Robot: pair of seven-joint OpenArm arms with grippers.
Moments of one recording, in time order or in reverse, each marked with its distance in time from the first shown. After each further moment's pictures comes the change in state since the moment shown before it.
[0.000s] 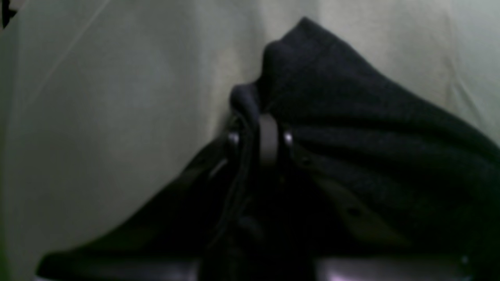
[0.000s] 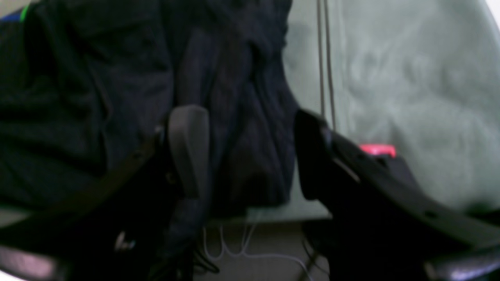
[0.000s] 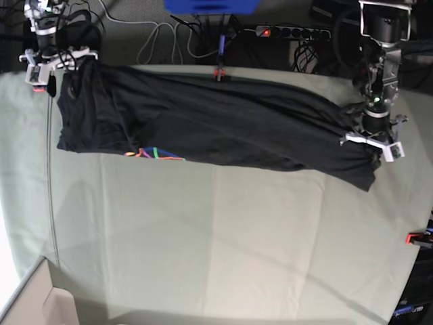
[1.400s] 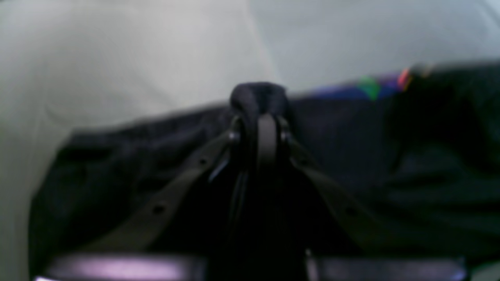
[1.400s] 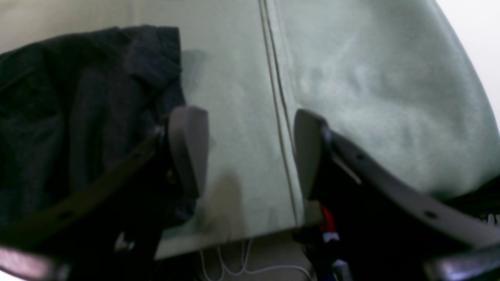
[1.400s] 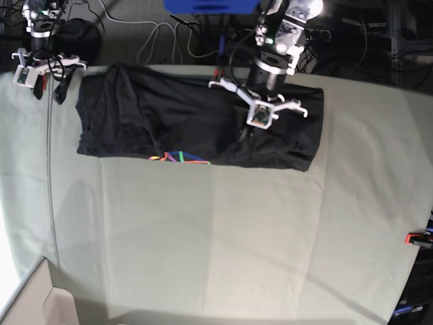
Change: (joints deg) left arm 17.2 14.9 24.3 29.2 29.7 1.7 1.5; right arm 3.0 -4.4 7.5 0.0 0.0 0.0 -0.7
